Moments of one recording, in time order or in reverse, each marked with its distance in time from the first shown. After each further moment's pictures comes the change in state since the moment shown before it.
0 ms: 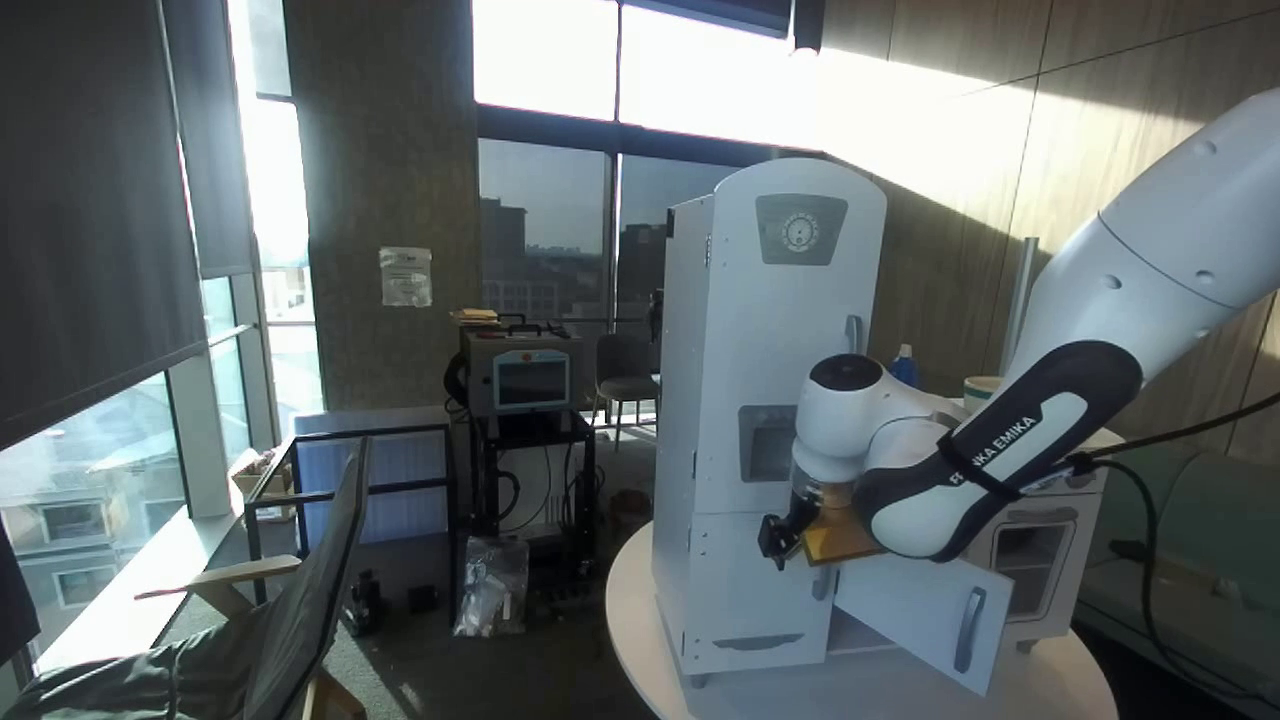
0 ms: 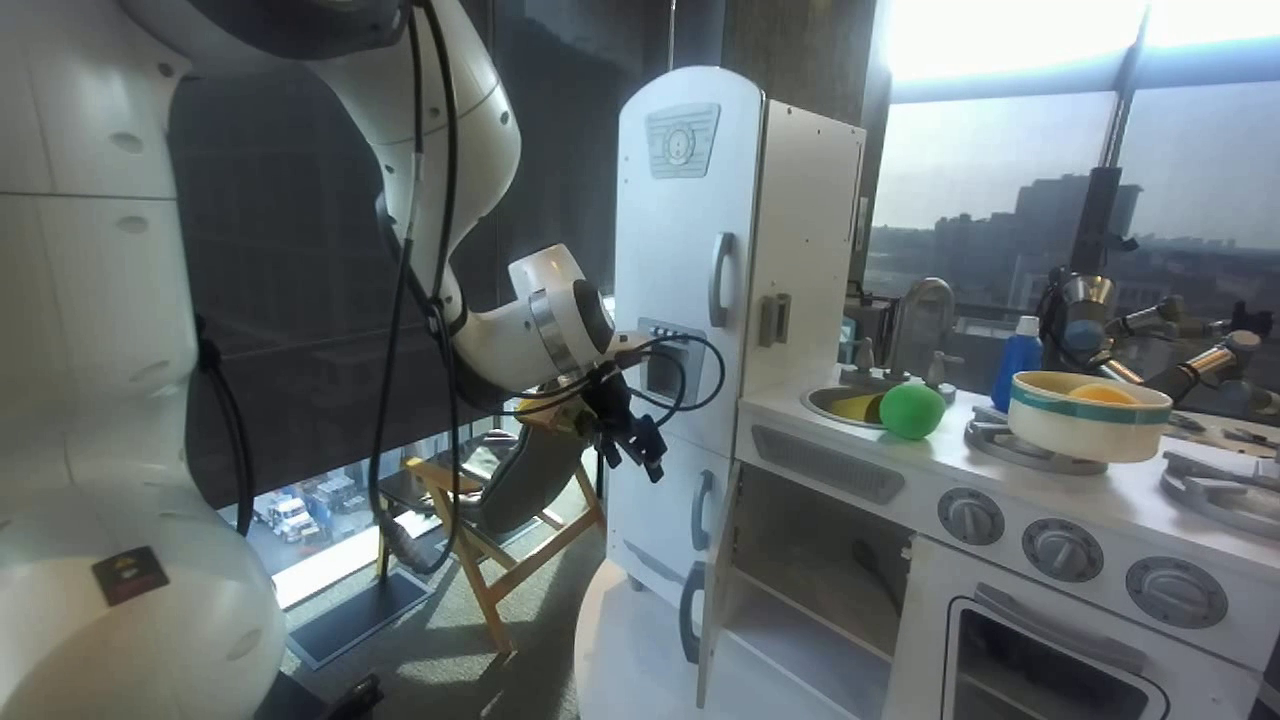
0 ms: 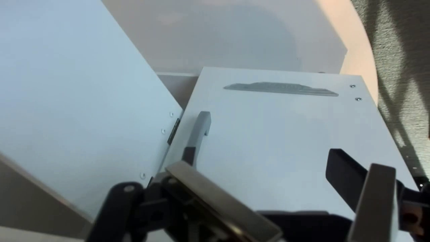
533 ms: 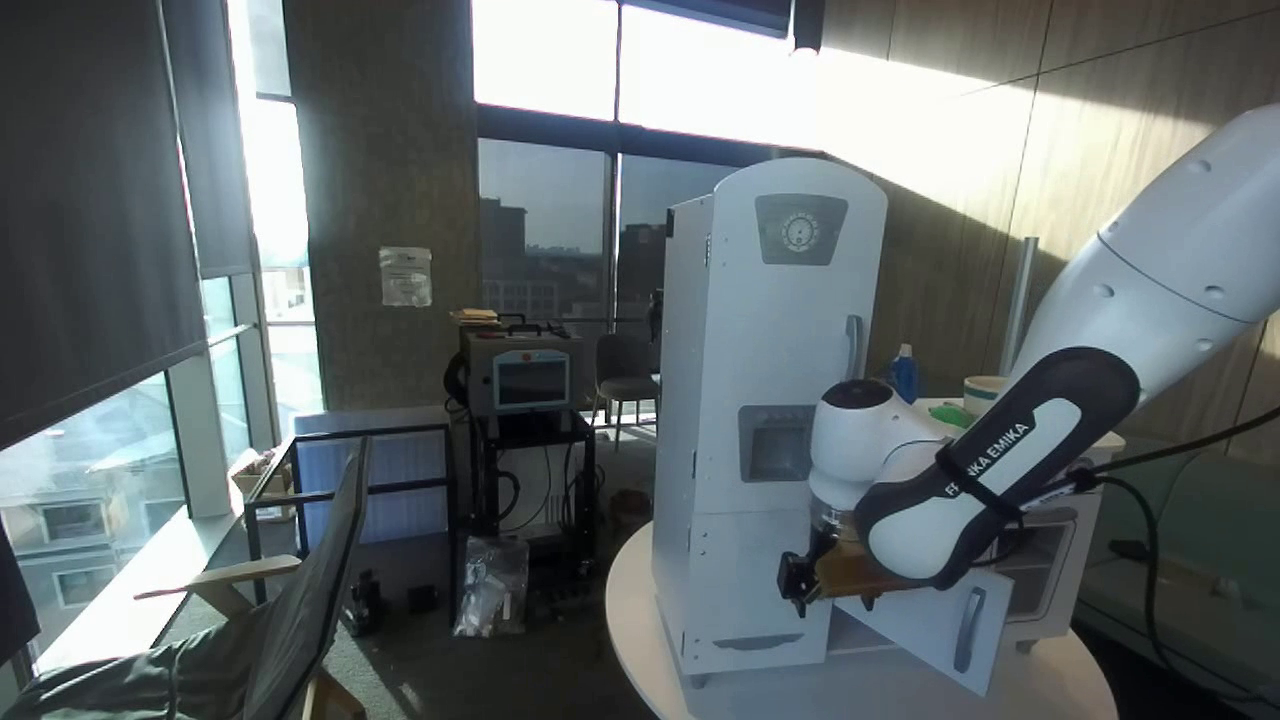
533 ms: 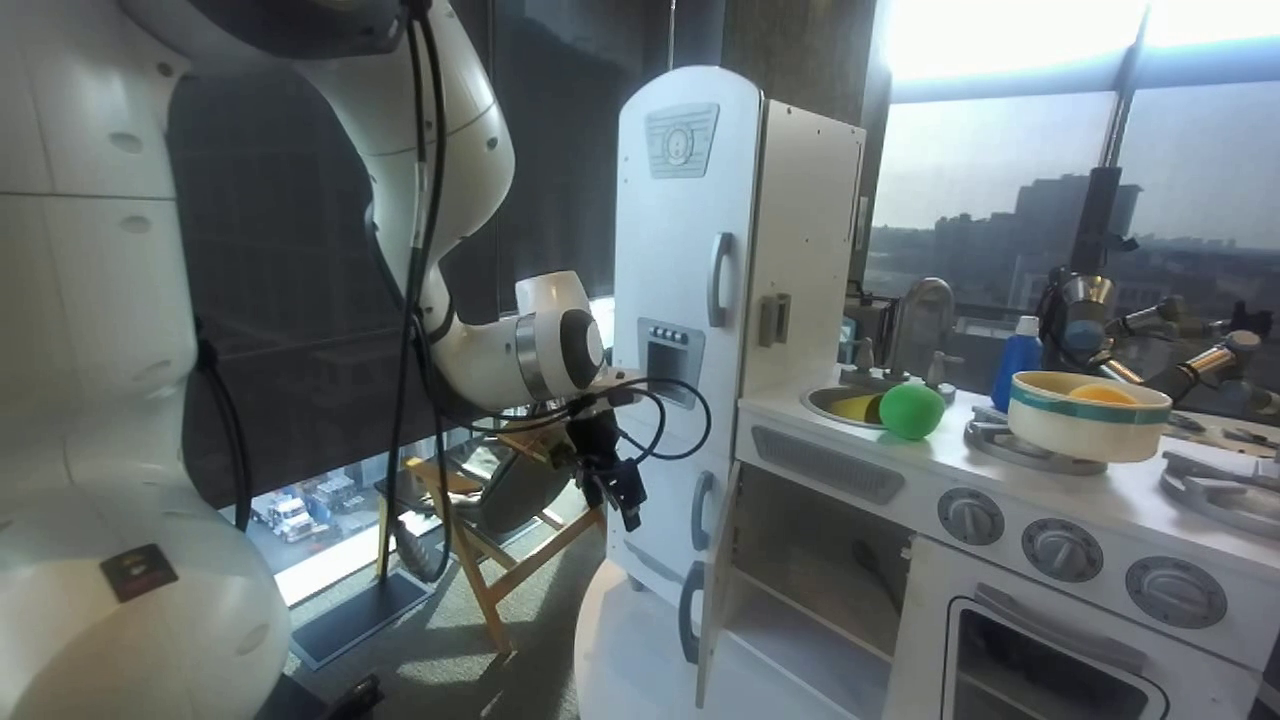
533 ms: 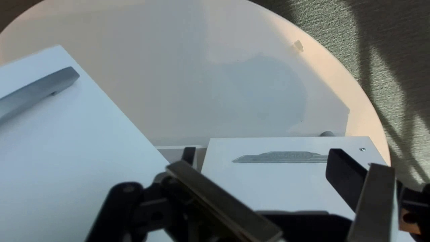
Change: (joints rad) arm 0.028 -0.001 -0.028 -0.088 0.205 -0.035 -0.082
